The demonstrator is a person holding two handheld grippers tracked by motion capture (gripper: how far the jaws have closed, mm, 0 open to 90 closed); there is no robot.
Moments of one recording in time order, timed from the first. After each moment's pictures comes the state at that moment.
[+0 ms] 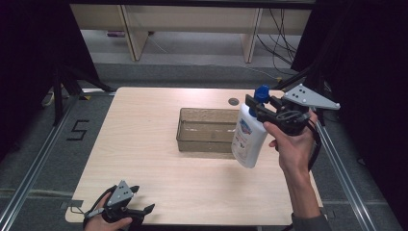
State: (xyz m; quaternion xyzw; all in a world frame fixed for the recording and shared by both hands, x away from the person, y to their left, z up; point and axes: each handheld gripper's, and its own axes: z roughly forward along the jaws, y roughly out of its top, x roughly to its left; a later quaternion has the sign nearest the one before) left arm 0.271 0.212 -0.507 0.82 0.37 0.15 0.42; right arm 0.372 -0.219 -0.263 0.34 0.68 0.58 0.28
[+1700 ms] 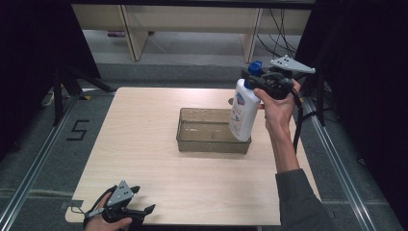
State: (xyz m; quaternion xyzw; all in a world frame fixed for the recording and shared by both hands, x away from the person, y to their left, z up) left arm 0.271 0.212 -0.507 0.82 0.36 0.14 0.42; right arm 0.474 -0.213 -0.268 0.38 0.67 0.57 0.29
